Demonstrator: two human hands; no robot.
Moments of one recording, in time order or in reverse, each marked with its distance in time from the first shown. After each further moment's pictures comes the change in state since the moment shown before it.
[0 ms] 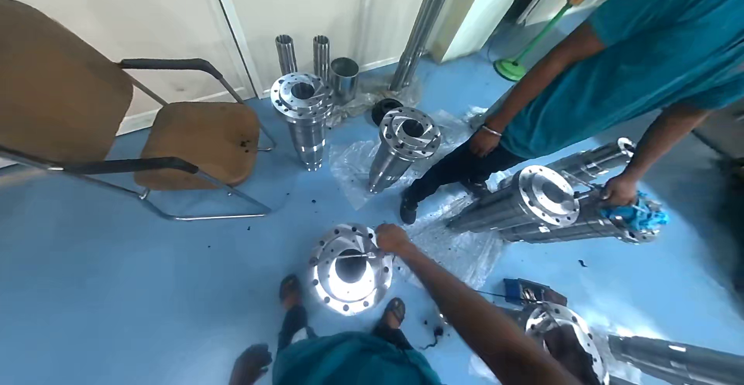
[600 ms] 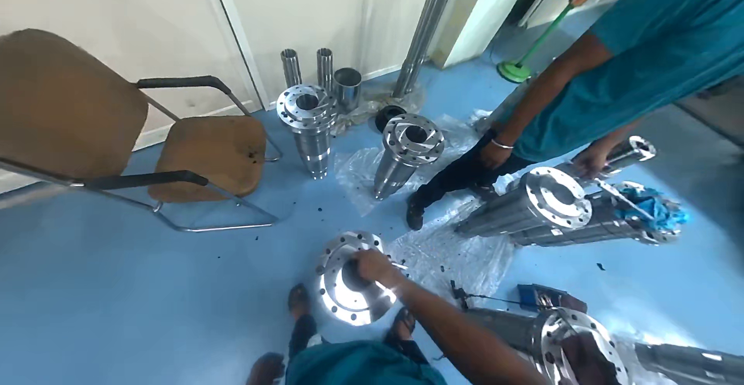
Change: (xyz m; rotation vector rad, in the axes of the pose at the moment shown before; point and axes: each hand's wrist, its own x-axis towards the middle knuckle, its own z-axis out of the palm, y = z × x) left_hand -0.052 0.061 0.004 0.113 -0.202 0.018; right_hand -0.032 -0.063 0.030 0.010 -0.067 -0.120
